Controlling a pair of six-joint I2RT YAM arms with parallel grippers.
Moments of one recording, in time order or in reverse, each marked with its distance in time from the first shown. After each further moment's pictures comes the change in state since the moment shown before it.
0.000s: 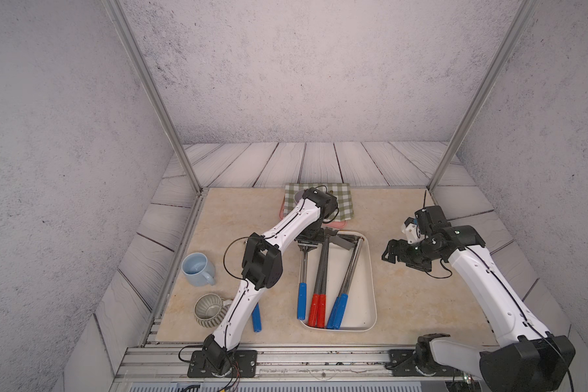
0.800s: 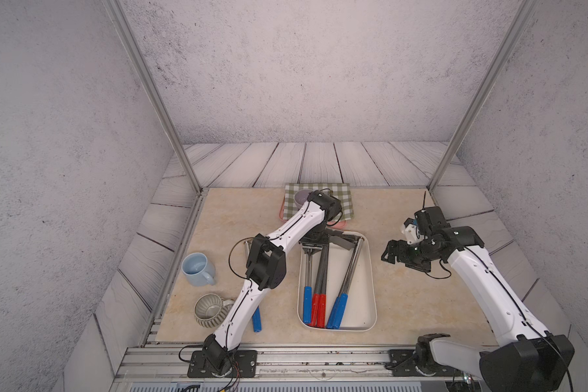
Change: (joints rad) left arm -0.026 0.045 0.031 0.001 0.040 -0.025; right arm -0.002 0.000 -0.015 0.018 -0.006 0.000
